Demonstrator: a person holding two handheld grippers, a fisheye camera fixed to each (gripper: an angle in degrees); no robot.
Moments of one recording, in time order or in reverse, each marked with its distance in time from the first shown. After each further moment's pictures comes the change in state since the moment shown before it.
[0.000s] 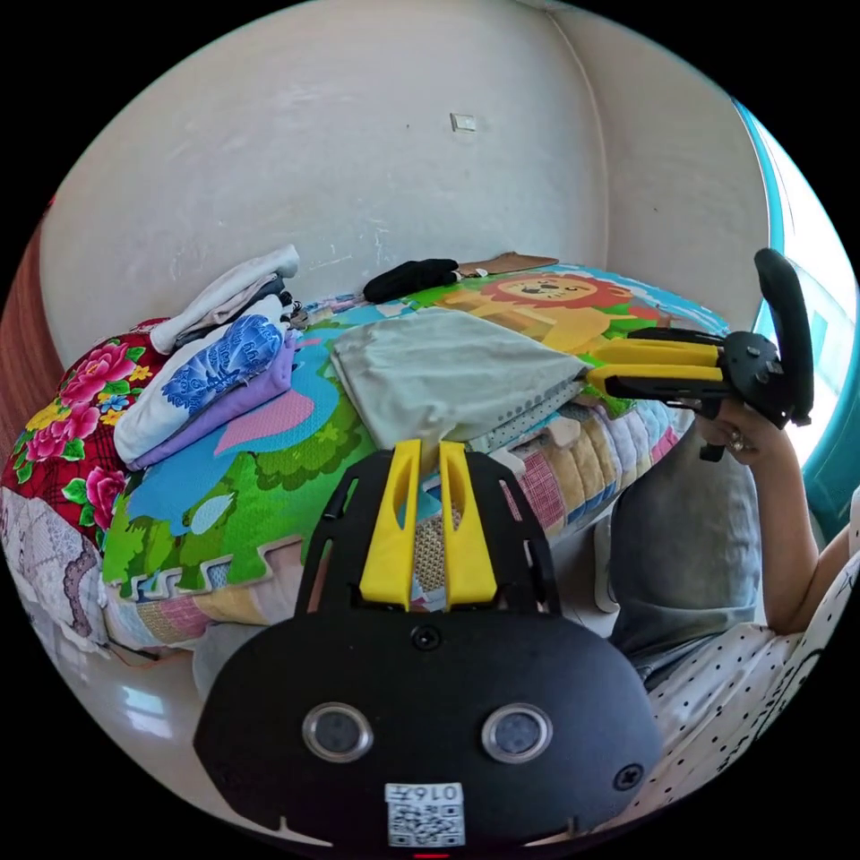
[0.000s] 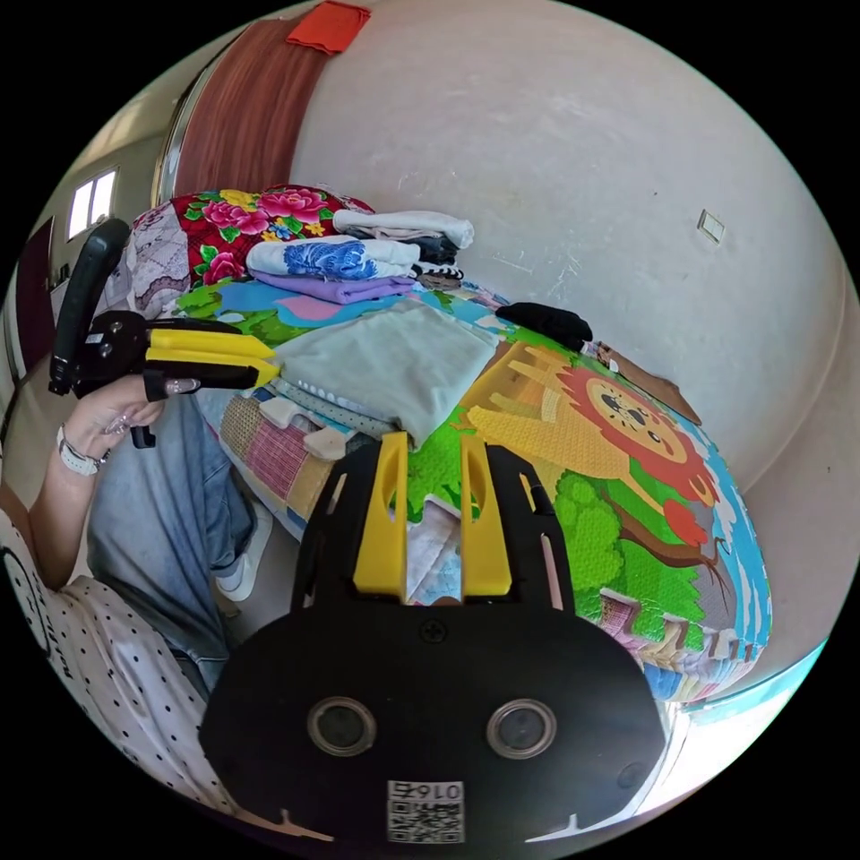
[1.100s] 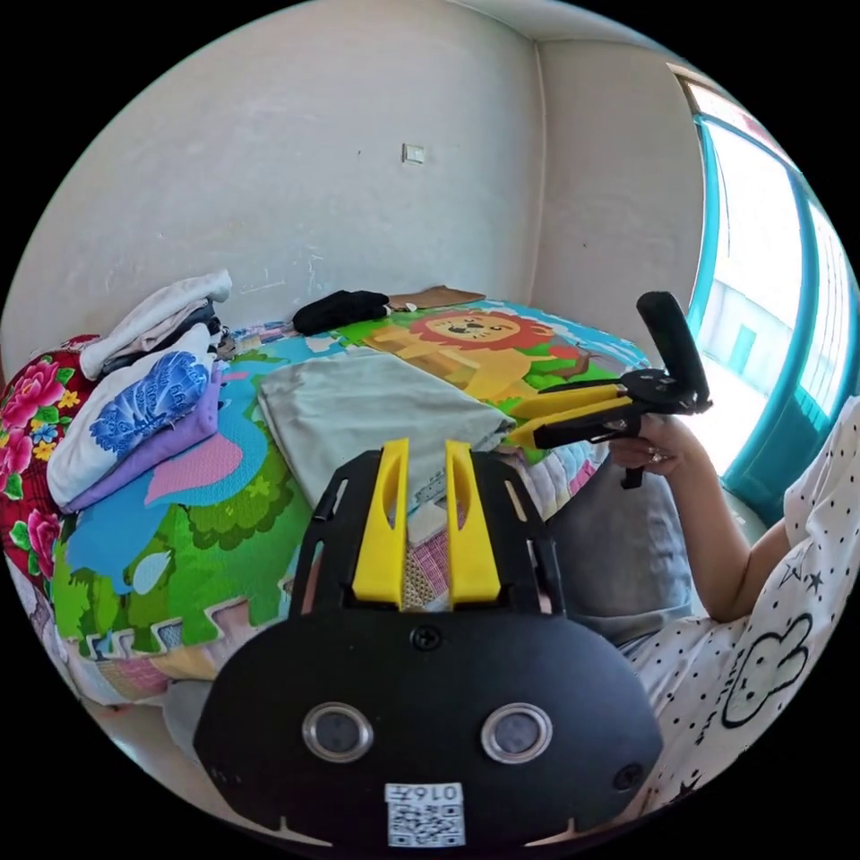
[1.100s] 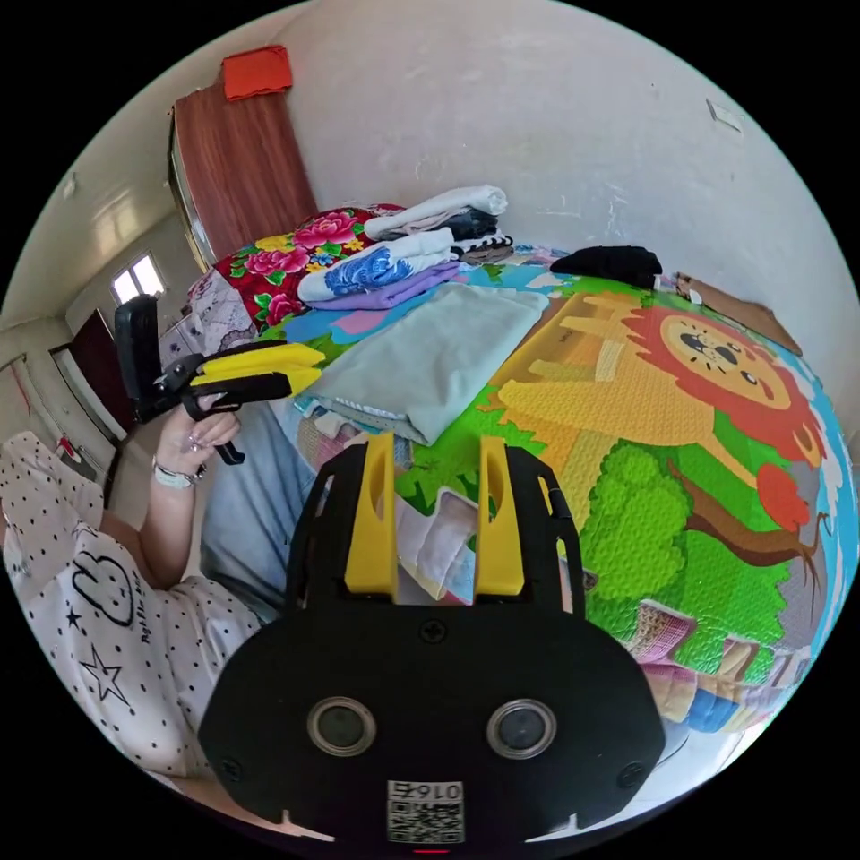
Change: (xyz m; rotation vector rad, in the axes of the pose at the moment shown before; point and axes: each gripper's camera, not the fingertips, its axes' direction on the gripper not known) left arm -0.075 -0.061 0.004 0.058 0.250 0.023; right arm 0.206 -0.118 -0.043 -0.064 -0.410 0.152
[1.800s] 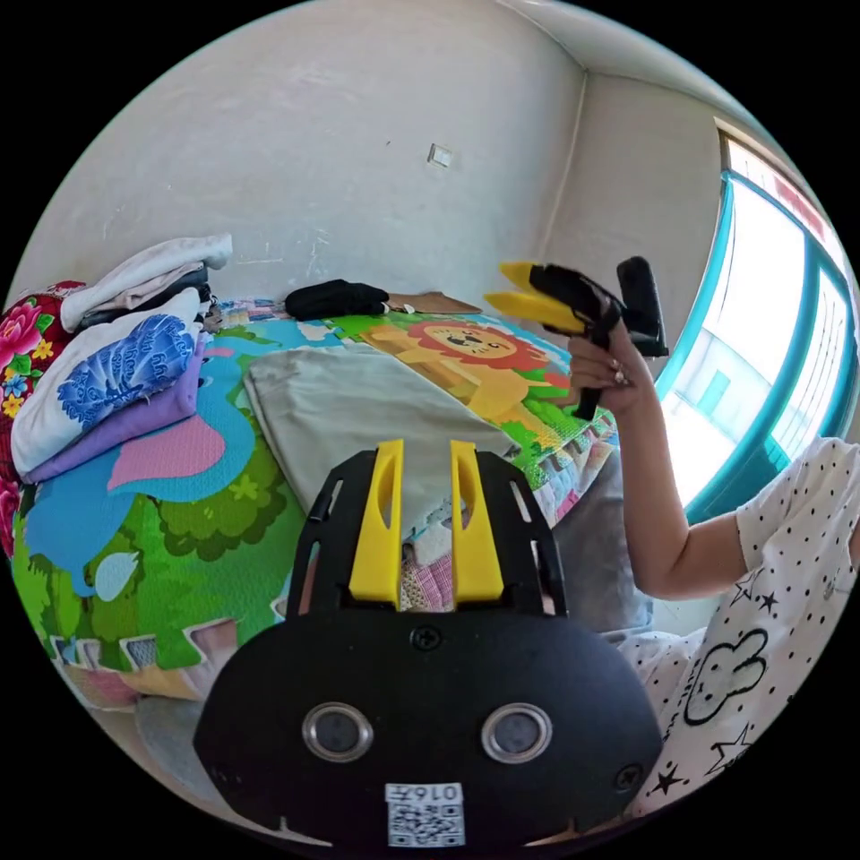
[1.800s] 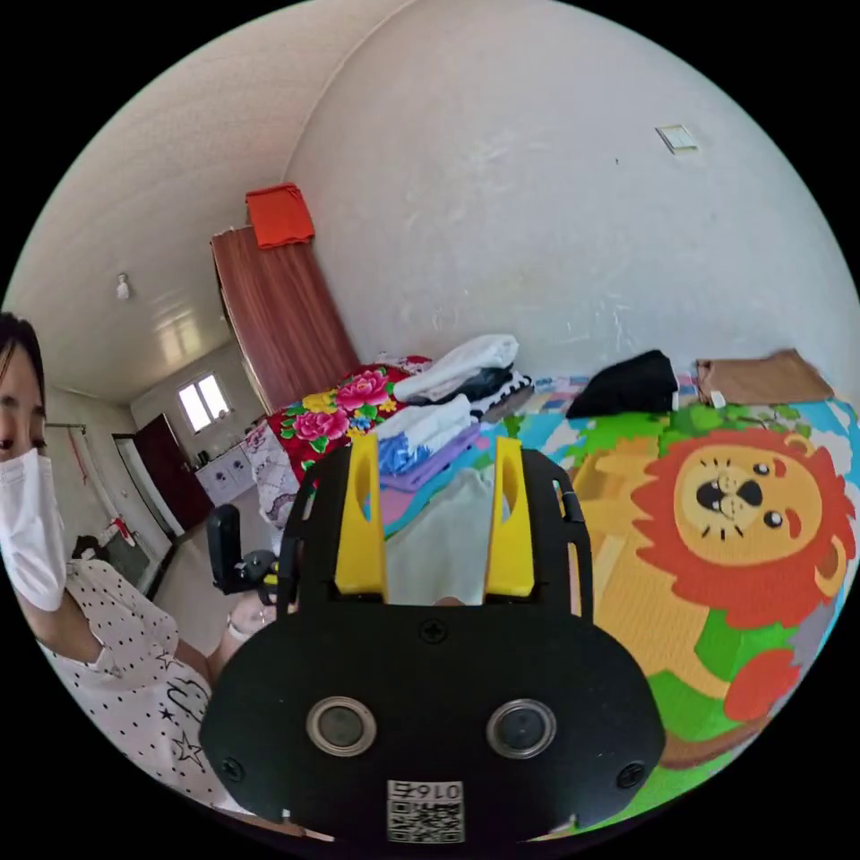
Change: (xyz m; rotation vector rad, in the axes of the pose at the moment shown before) left arm -0.113 -0.069 0.022 0.024 0.160 -0.102; right arm 0.098 -0.187 -0.100 0.371 -0.234 0.109
